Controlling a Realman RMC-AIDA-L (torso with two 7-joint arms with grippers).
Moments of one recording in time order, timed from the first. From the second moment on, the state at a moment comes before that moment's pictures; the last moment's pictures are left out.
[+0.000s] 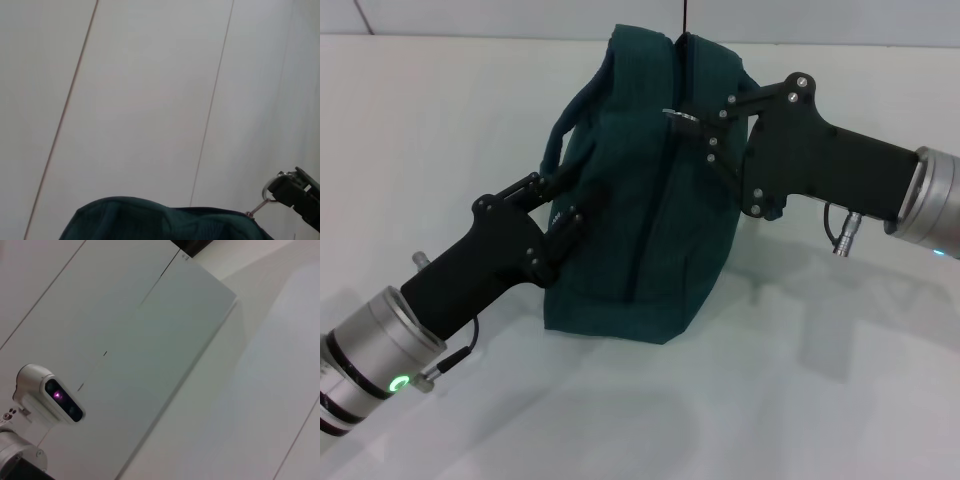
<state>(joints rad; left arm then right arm) -0.35 -2.10 1.15 0.06 0.96 1.68 -0.68 0.52 2.03 -1.70 -0.63 -0.75 -1.34 0.30</state>
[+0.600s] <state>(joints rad) -0.35 -2.09 1.16 0.07 0.98 1.75 -0.64 0.52 2.03 -1.70 -0.63 -0.75 -1.35 0.30</state>
